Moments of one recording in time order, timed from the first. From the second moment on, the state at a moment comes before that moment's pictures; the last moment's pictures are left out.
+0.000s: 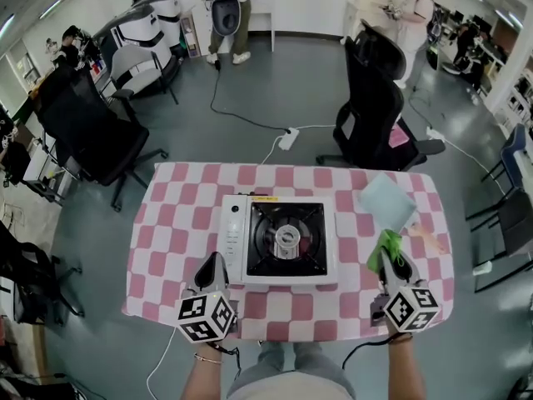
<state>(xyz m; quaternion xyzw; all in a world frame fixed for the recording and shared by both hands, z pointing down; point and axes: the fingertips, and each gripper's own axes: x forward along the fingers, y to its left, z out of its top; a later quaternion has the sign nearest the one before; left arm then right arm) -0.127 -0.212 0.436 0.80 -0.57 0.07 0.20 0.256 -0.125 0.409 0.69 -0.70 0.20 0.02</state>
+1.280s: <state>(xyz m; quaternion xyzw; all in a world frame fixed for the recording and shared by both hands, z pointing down) -0.109 -0.223 0.462 0.74 -0.64 0.10 0.19 0.242 -0.281 0.493 0.46 -0.85 0.21 0.14</state>
